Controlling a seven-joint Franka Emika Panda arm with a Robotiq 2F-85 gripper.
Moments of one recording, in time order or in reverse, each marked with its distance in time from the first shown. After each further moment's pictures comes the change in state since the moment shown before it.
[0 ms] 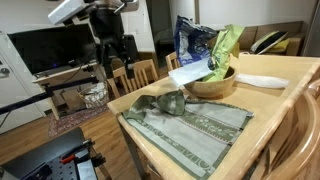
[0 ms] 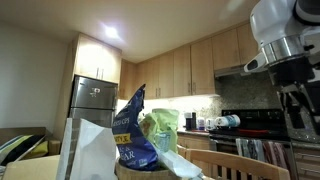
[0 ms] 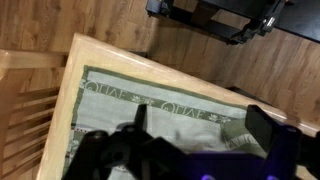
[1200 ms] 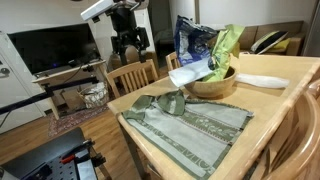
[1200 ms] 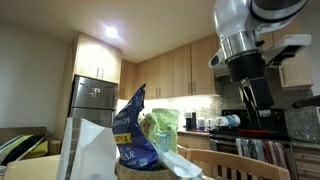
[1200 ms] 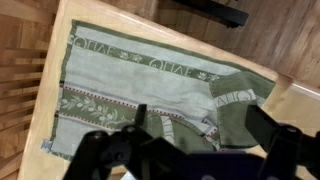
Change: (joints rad) arm 0.058 0.240 0.087 0.262 0.017 -0.019 0.119
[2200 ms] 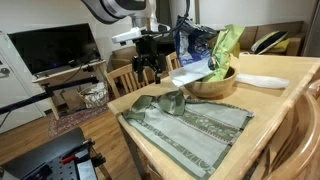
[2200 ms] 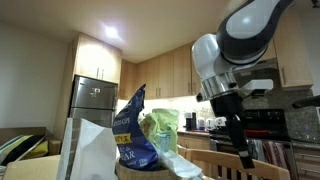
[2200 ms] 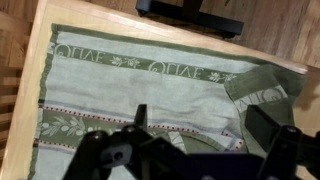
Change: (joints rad) arm -0.019 0.327 -0.023 0.169 -0.001 0.018 0.061
